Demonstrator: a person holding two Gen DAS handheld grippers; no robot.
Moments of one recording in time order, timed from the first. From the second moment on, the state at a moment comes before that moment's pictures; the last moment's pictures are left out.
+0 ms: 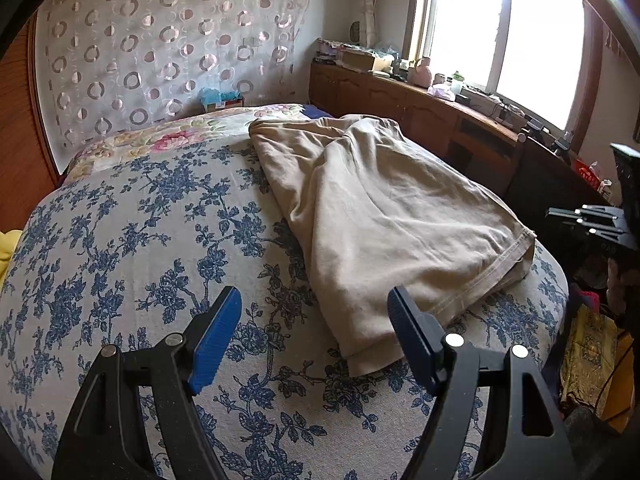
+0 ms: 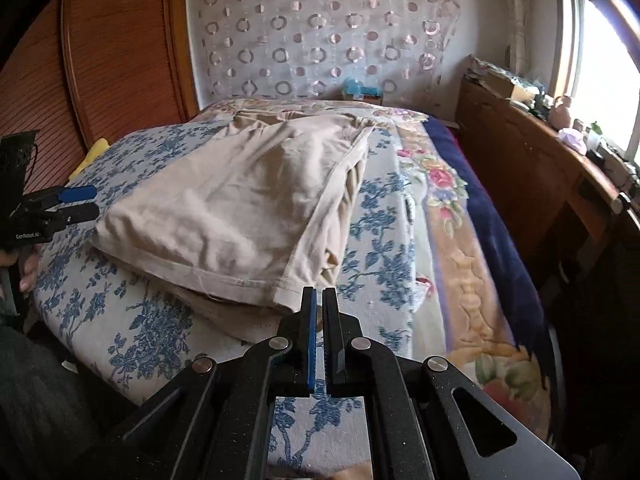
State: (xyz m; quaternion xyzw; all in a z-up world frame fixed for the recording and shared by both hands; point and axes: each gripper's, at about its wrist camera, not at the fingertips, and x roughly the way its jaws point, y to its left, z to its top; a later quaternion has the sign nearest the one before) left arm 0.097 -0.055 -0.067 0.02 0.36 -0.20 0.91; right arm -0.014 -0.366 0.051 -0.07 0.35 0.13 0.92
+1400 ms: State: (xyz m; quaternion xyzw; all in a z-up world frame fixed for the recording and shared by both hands) left arm 0.103 -0.079 -0.090 0.04 0.42 -0.25 0.87; right arm 0.029 -0.363 0.013 -0.02 0.40 0.13 0.91
